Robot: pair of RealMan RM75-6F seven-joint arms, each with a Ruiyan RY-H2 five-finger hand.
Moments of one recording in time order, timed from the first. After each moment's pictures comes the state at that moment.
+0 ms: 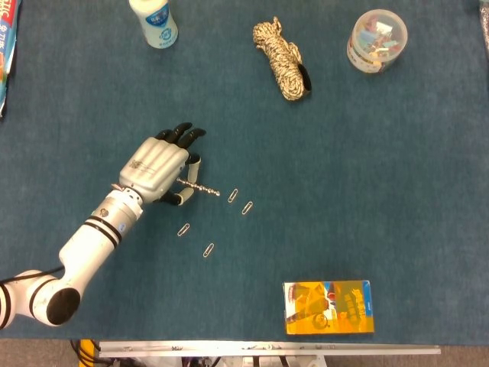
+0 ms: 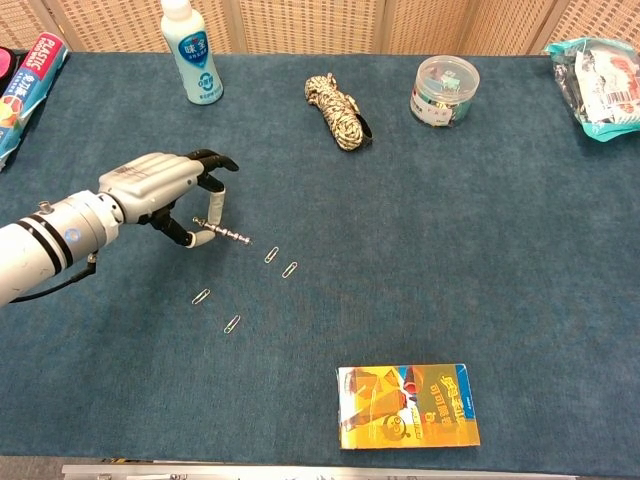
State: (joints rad) left arm -0.68 -1.47 -0.04 -1.60 1.16 0.90 0.30; right arm 0.07 -1.24 0.09 -1.32 -1.54 1.56 0.39
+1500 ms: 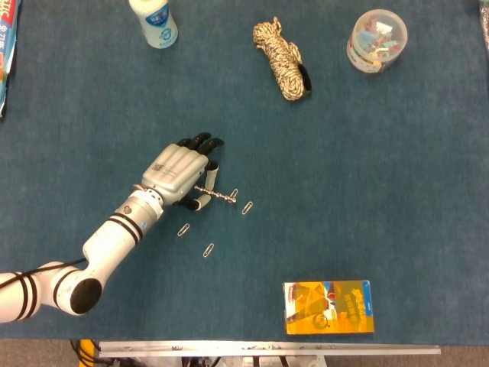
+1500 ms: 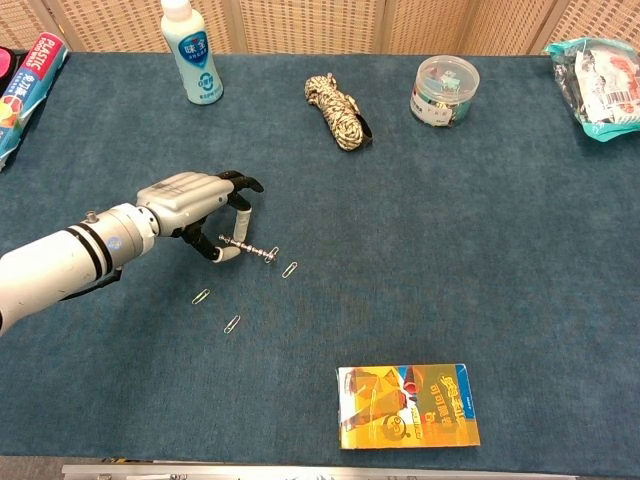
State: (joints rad) left arm -0.73 -1.58 -0.05 -1.49 1.12 0.81 0.28; right arm 0.05 -1.22 0.07 -1.30 -1.55 1.57 0.48
